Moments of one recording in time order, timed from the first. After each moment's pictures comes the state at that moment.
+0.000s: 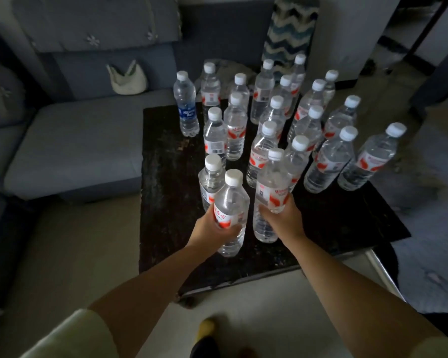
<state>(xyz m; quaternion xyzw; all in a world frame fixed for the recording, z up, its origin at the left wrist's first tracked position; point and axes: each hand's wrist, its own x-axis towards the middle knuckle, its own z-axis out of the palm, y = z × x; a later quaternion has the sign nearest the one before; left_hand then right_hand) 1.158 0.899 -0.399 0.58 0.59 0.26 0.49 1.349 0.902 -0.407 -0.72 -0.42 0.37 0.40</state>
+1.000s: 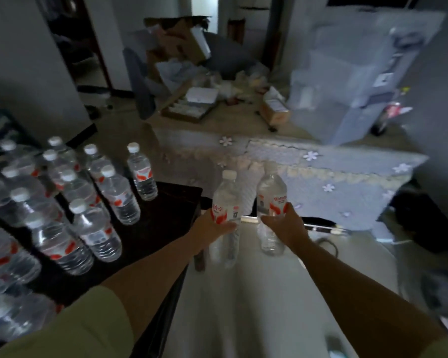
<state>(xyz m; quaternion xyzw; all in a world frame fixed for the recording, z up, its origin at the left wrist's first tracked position) 1.389 0.812 -0.341 0.80 0.14 -0.08 0.58 1.447 0.610 -0.334 -0.88 0.02 0.08 0.47</state>
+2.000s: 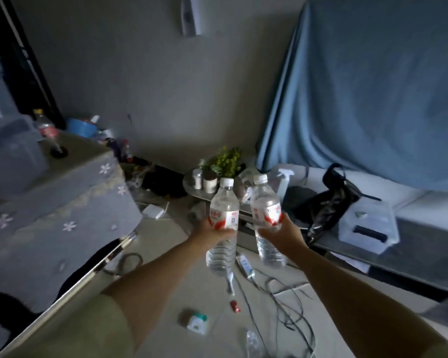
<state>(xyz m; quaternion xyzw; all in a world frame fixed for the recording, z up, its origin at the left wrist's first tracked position) 1.299 0.263 -0.300 0.75 -0.30 -0.37 0.46 1.125 0.141 -0.292 -0.75 0.49 -0.17 0.41</state>
